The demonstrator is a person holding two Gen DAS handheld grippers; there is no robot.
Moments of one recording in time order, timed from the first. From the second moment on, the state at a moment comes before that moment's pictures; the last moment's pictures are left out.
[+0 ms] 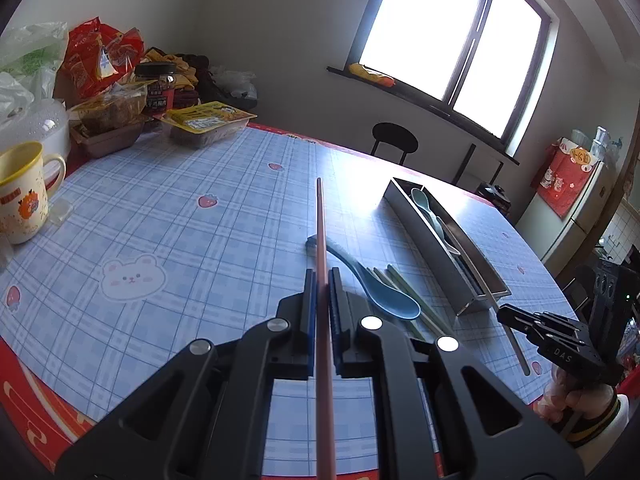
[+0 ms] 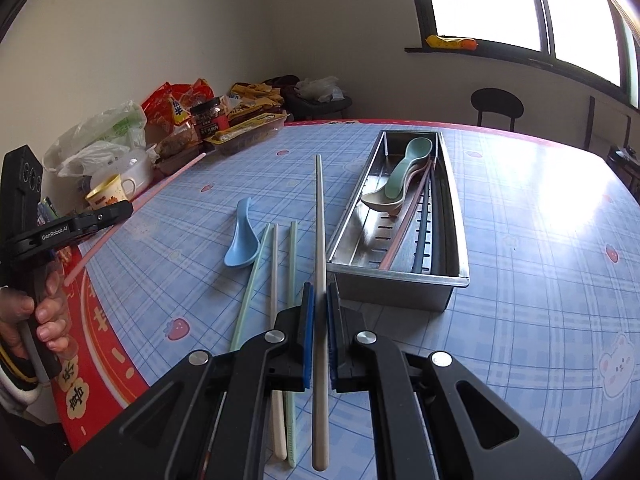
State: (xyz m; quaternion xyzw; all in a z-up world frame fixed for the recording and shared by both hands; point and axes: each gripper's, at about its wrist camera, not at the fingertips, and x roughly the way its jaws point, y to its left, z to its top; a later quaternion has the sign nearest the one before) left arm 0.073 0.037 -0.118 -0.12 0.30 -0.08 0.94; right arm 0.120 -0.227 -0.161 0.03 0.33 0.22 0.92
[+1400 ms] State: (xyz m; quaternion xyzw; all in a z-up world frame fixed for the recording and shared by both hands) left arm 0.294 -0.131 -0.126 -0.24 0.43 -0.17 0.85; right arm 0.237 -0.290 -0.170 0.24 0.33 0.13 0.90
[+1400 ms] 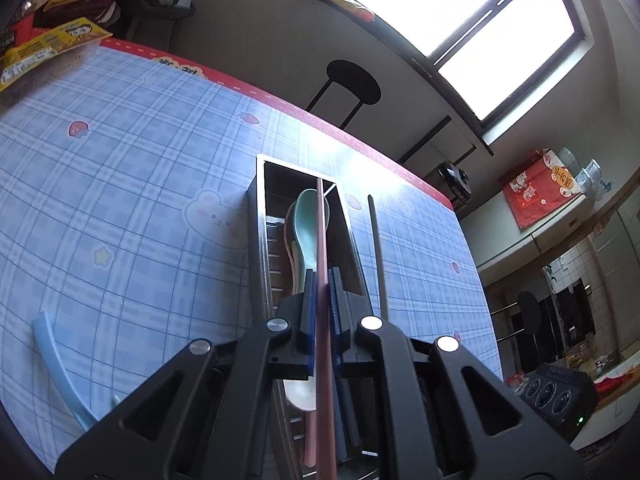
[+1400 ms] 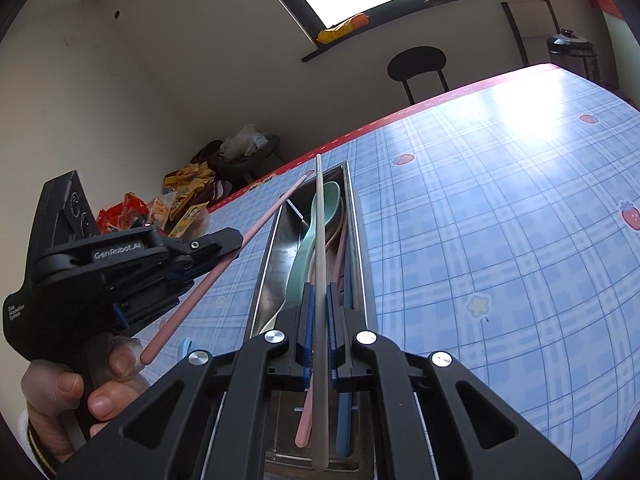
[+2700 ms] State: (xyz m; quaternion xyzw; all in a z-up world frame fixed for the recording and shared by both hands) left arm 0.275 -0.114 -0.083 -0.14 0.36 -0.13 0.91; right arm 0.227 -0.291 -0.152 0.20 0.29 0.08 0.93
